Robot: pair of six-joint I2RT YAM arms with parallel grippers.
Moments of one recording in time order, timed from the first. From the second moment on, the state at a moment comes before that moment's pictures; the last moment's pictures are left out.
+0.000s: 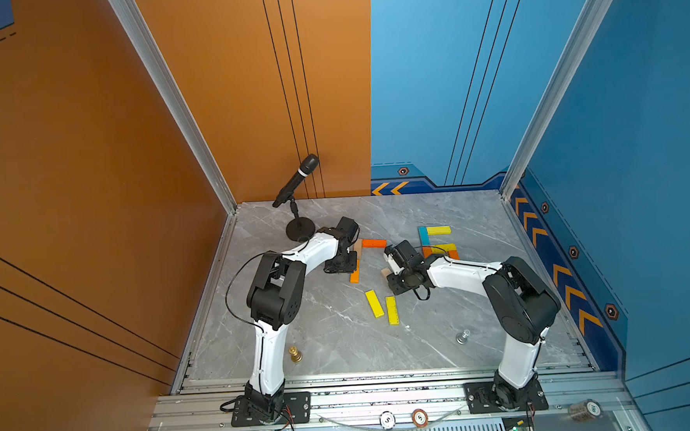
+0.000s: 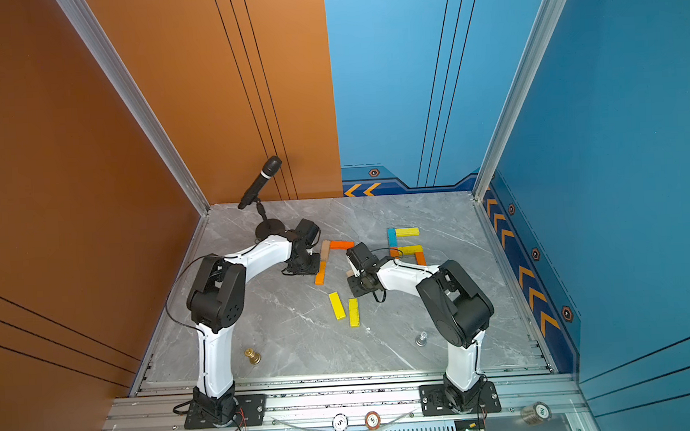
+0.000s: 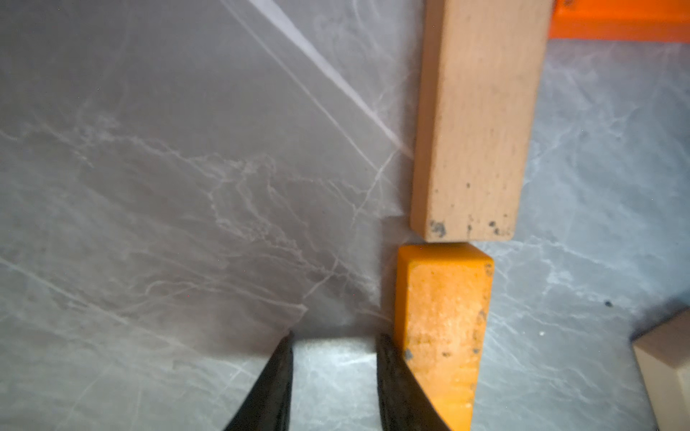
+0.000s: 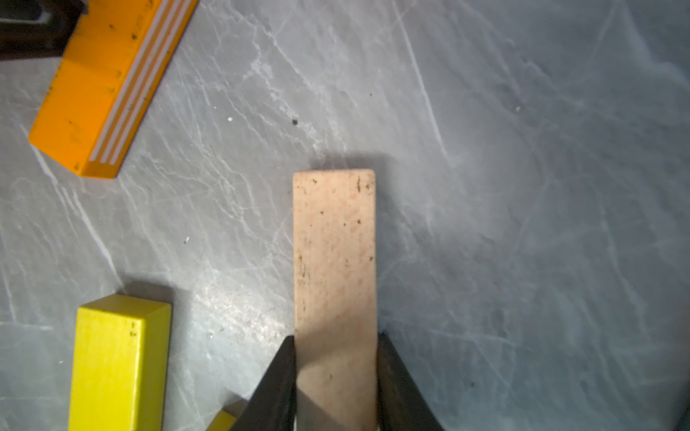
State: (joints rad) left arm -0.47 2.11 1.55 -0.76 -0.05 -0.39; right arm 0.62 1.84 1.09 -0.35 -0.01 0.21
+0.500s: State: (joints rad) left arm -0.47 2.11 1.55 -0.76 -0.04 -0.39; right arm 0.62 1.85 1.09 -0.35 -0.01 0.21
